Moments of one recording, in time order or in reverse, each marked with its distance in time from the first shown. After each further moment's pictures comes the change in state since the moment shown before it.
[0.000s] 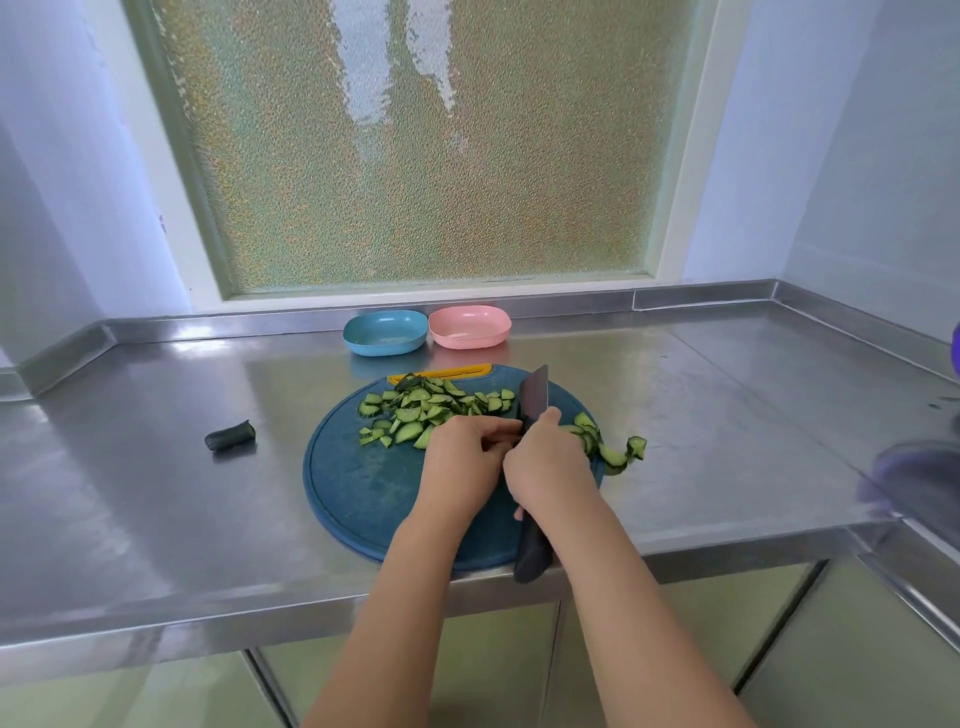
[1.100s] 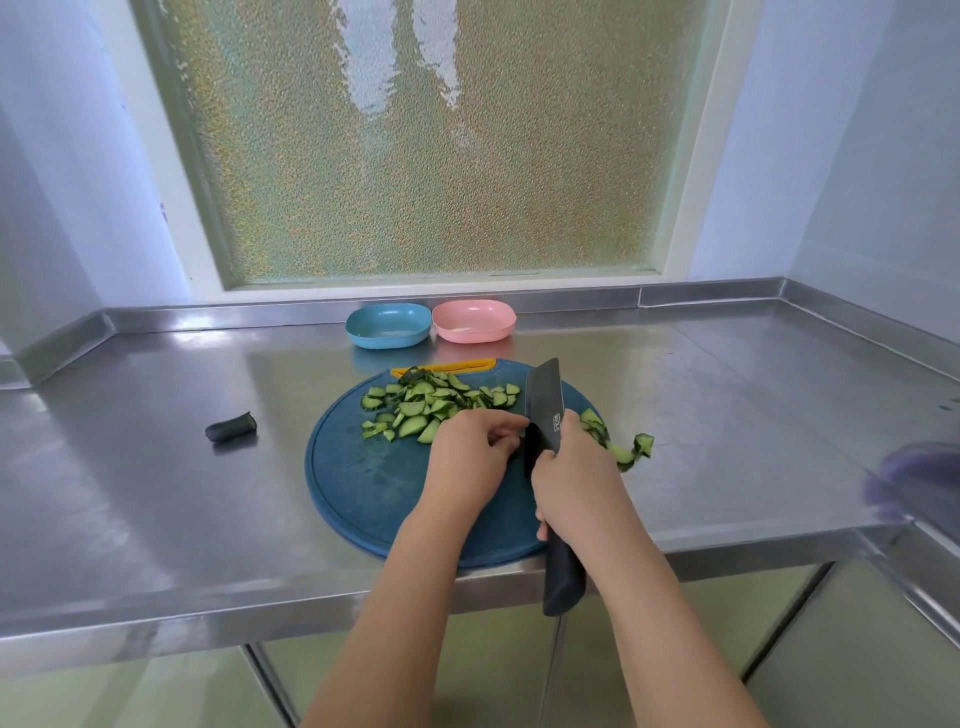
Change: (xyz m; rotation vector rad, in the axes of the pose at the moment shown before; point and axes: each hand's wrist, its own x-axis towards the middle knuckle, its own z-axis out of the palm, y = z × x) left_hand 0.004 -0.002 0.000 0.060 -0.022 0.010; right_hand -0.027 0.021 -0.019 0.204 -0.047 -0.103
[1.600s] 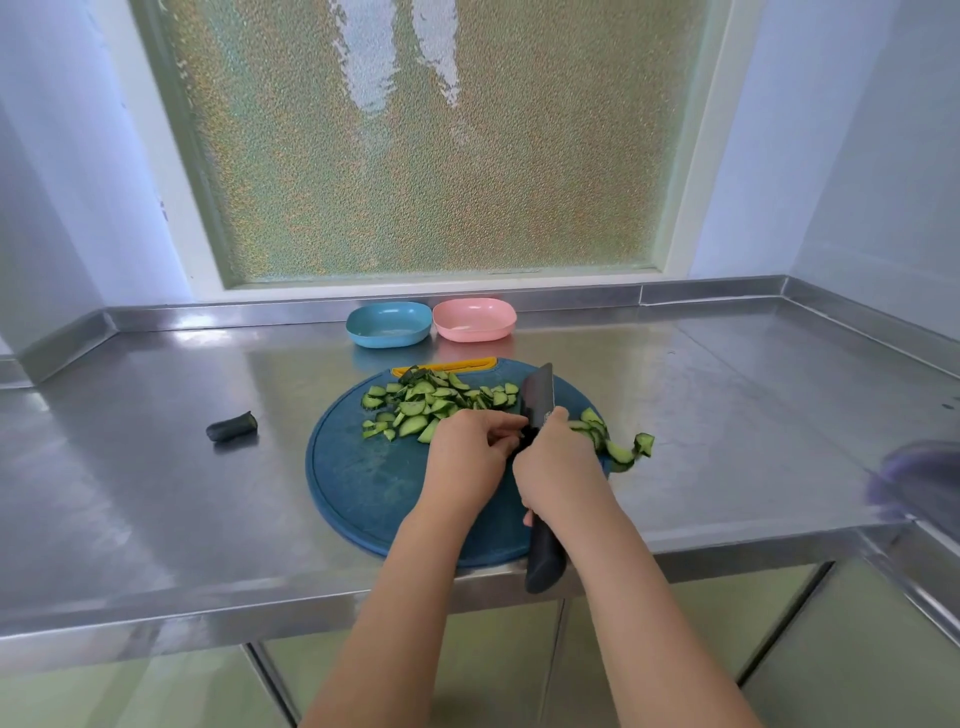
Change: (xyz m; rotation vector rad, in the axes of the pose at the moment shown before) left_hand 0.001 -0.003 0.001 -0.026 0.013 0.007; right_hand 0.021 -0.011 0.014 -0.174 -0.024 0.106
